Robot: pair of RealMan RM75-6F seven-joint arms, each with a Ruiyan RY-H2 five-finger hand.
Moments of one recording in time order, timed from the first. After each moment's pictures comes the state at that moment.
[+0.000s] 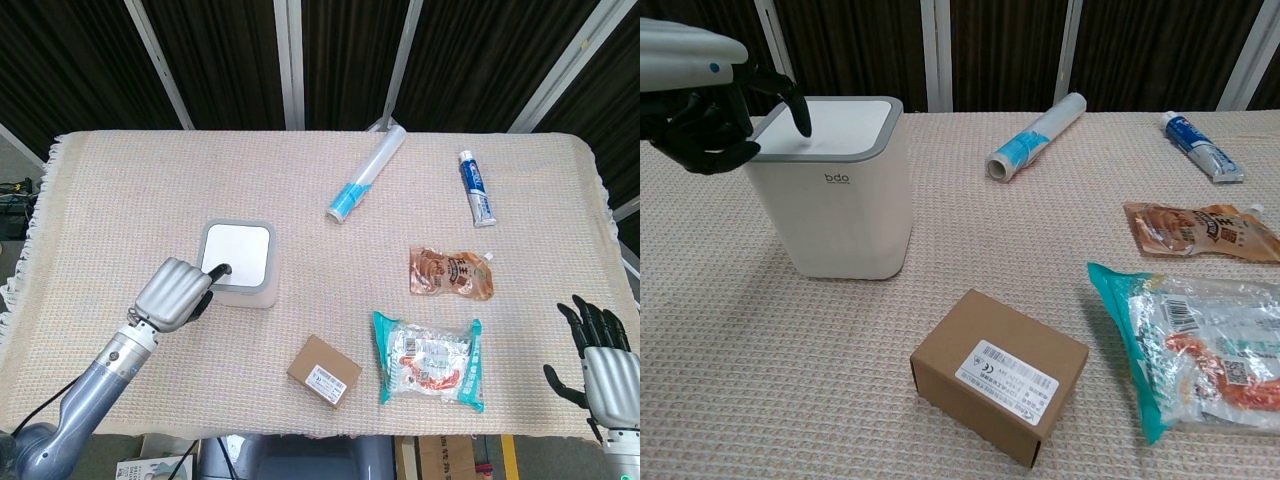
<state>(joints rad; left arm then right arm) -0.62 -1.14 -0.20 -2.06 1.13 1.04 0.75 0.00 -0.97 0.04 -1.90 -1.47 1.50 -0.11</state>
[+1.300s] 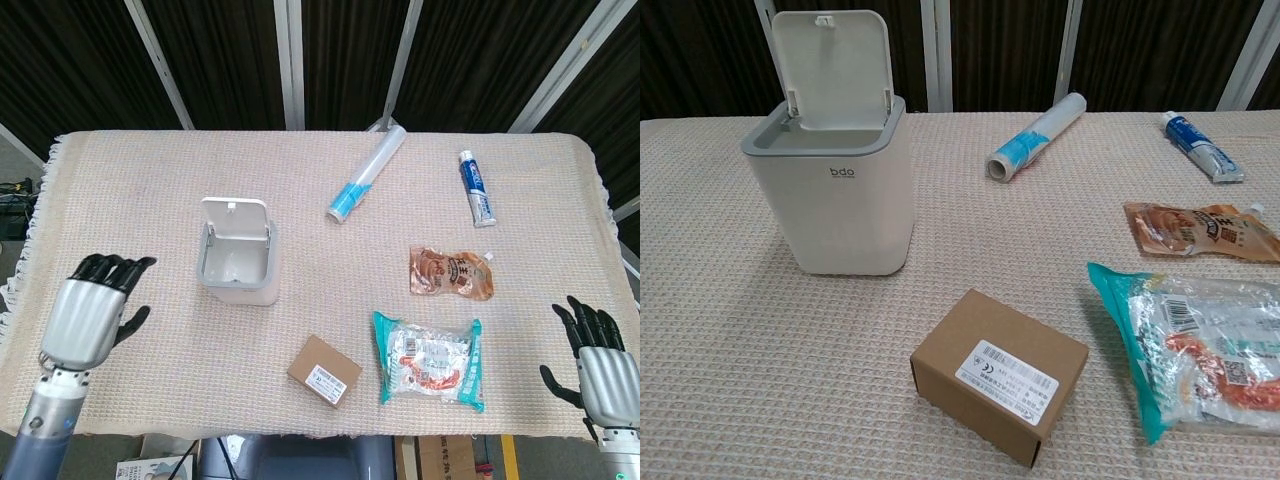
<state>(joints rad) -0.32 -1.12 -0.01 -2.15 1.57 1.64 0.76 0.01 -0.98 0.03 -1.90 -1.48 1.49 -0.13</state>
